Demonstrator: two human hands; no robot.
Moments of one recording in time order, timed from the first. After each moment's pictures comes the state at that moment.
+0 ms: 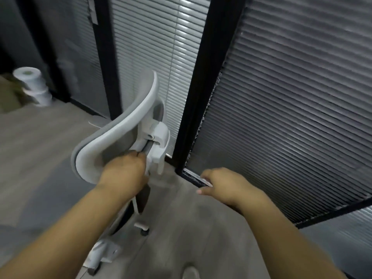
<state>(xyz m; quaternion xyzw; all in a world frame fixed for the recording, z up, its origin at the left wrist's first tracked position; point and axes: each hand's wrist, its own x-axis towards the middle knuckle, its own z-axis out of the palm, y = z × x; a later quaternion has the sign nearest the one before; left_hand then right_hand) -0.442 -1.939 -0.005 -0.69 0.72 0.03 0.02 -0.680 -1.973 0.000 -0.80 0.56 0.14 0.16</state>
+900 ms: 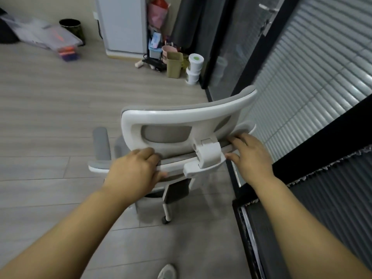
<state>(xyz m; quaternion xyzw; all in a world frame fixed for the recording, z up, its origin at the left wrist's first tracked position) -0.480 -1.880 -0.042 -0.87 0.46 -0.08 -0.13 -0.593 -2.156 -0.035 -0.98 0.16 -0.11 0.06</state>
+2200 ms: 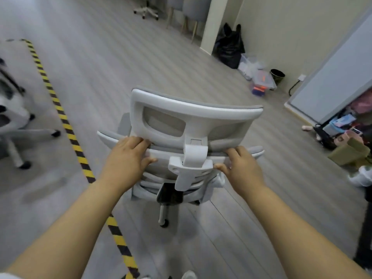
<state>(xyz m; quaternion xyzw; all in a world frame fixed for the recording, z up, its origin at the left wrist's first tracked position) -0.642 -1.392 -0.053 -0.97 -0.08 -0.21 -0.14 -0.512 -1.650 -0.040 -0.95 -0.29 -0.07 0.13</state>
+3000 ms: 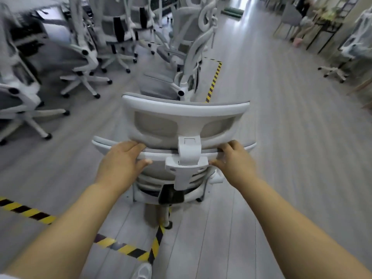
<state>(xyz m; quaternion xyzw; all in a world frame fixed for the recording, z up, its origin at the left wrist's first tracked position) -0.852 -1.386 -0.052 -0.79 -0.57 -0.22 -0.06 -0.565 -1.410 -0.032 -0.72 -0.68 0.07 0.14</state>
